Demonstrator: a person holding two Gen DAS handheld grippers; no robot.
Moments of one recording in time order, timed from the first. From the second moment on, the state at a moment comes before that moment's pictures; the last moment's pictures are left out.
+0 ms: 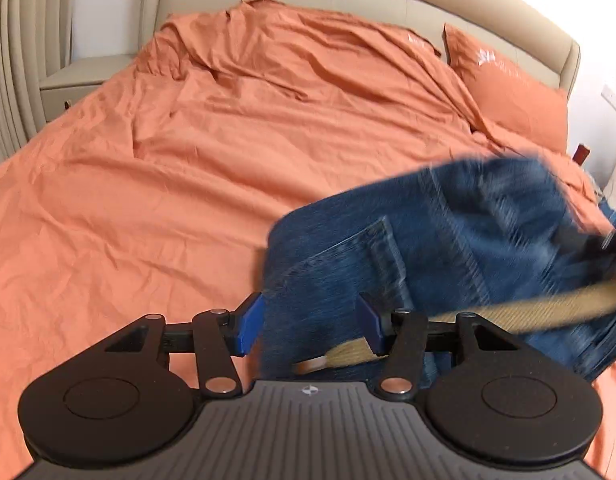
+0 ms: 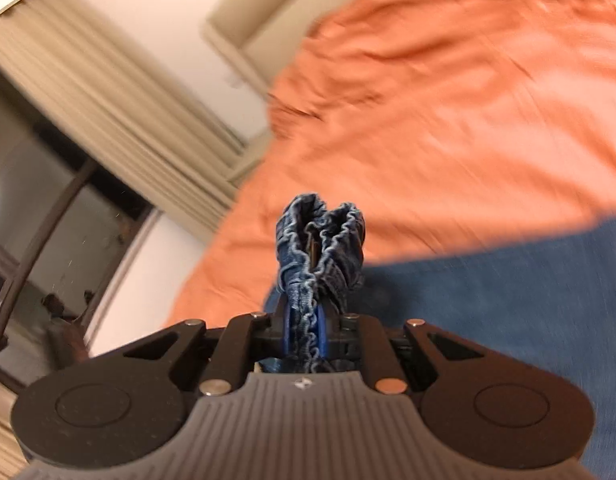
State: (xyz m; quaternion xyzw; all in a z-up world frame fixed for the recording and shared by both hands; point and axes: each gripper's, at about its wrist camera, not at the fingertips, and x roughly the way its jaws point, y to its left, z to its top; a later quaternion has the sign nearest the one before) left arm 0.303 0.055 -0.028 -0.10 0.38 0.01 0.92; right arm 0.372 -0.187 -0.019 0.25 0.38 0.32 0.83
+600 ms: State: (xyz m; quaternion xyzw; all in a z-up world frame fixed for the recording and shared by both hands) left arm 0.333 0.009 -0.069 -0.05 0.42 -0.07 0.91; right arm 0.368 -0.340 -0.114 0.32 0.43 0.12 0.83
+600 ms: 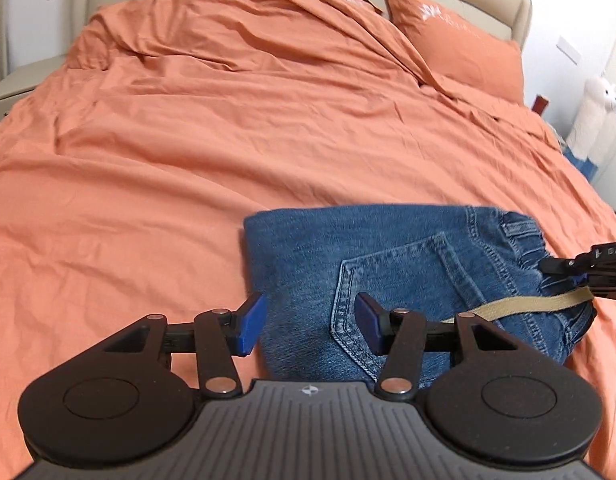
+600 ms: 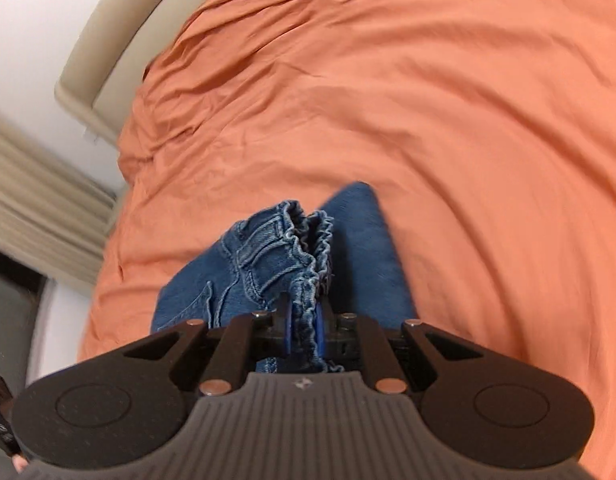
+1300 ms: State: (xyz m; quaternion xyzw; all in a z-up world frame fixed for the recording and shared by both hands) left arm 0.362 -0.006 -0.073 -0.01 0.41 -0.04 0.91; right arm 0.330 -0.336 -0.103 0.17 0.36 0.05 0.91
